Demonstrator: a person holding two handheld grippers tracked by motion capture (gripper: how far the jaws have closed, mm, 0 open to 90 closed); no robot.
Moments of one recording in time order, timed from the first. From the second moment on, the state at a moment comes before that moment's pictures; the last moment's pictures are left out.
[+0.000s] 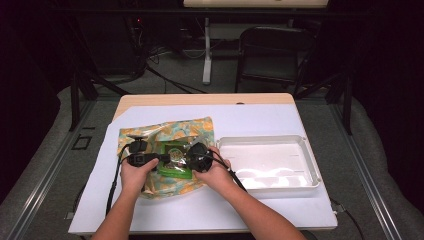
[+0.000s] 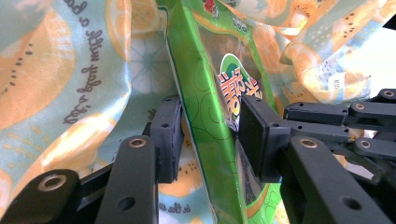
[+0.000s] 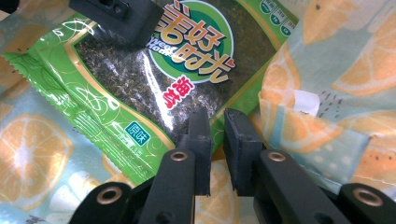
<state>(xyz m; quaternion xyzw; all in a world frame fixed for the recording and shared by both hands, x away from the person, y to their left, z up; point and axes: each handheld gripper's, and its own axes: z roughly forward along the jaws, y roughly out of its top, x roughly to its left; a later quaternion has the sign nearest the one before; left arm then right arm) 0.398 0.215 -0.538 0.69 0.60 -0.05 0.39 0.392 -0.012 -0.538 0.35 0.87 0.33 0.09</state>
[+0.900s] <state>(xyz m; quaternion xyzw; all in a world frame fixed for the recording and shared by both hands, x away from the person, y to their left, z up) 0.393 0.215 -0.530 0.66 0.61 -0.08 0.43 0.390 -0.018 -0.526 0.36 0.86 0.36 0.08</state>
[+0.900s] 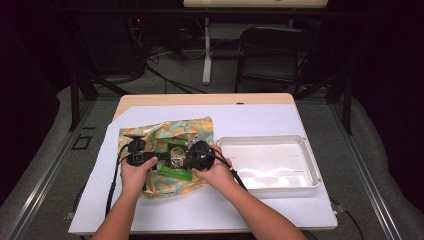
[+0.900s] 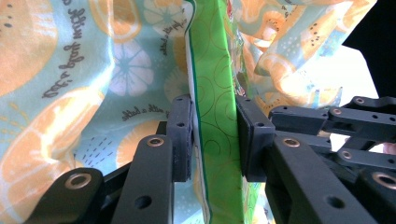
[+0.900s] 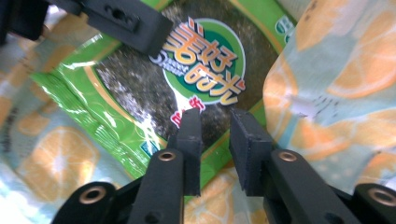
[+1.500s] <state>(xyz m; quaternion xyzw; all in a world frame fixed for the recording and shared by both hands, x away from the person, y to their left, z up) 0.388 0.216 -0.525 0.66 0.61 -0.08 0.44 0.384 -0.028 -0.506 0.35 0.84 0.40 0.07</state>
